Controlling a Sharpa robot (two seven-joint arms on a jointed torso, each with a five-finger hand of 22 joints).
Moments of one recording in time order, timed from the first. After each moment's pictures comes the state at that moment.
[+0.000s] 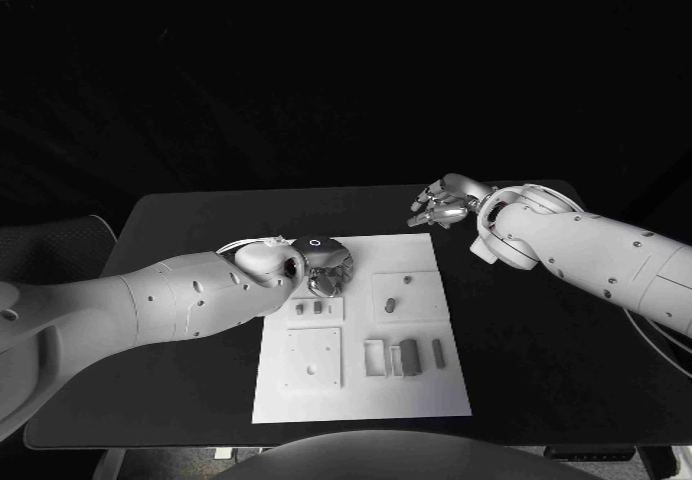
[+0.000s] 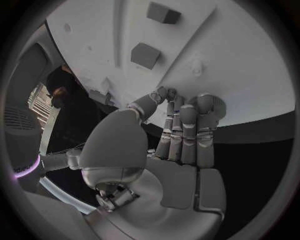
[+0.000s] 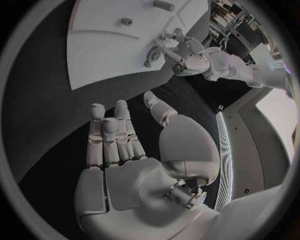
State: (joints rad) left arm 1.14 -0.53 -0.23 1.14 -1.63 -0.25 0.07; left_hand 1.17 -0.18 0.58 -0.23 0.05 0.91 0.15 0.36 0.38 1.15 0.09 0.13 0.29 1.09 -0.03 1.23 0.65 0.04 1.19 -0.13 0.58 1.31; right arm 1.16 -0.60 0.02 1.10 -1.14 -0.16 -0.06; right_hand 1.02 -0.13 0.50 -0.23 0.05 0.79 0.17 0.26 0.42 1.02 0.07 0.67 0.95 0.92 -0.03 1.57 0.59 0.25 0.93 0.06 0.90 1.31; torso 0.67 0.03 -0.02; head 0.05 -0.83
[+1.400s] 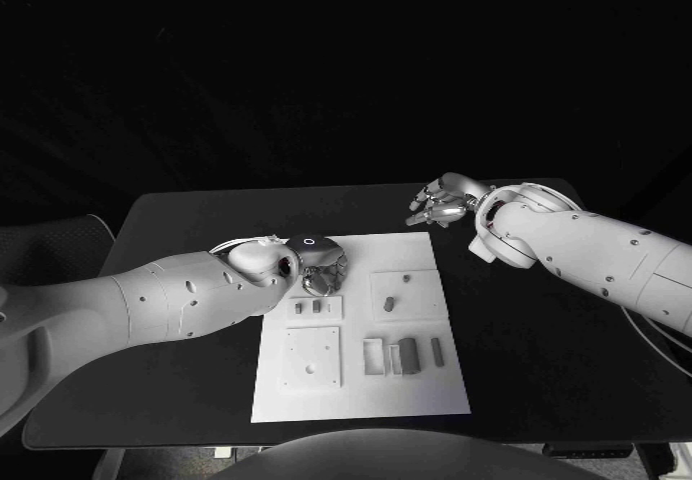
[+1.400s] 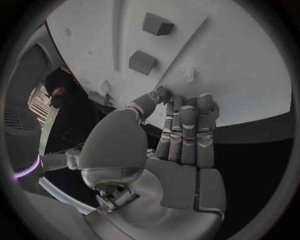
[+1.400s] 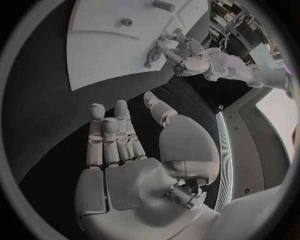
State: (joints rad) left arm 1.14 -0.55 -0.23 1.15 -1.63 -0.25 0.06; left_hand 1.19 -0.16 0.58 -0.22 0.10 0.93 0.14 0.37 0.38 1.17 0.08 0.16 0.31 1.10 -0.03 1.27 0.64 0.04 1.20 -0.13 0.60 1.31; right arm 1.16 -0.60 0.02 1.10 -1.14 -0.16 -0.06; right_hand 1.02 -0.12 0.50 -0.23 0.05 0.80 0.18 0.26 0.42 1.02 0.07 0.67 0.95 0.92 -0.03 1.57 0.59 0.25 0.93 0.06 0.90 1.31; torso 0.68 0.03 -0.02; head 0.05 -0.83
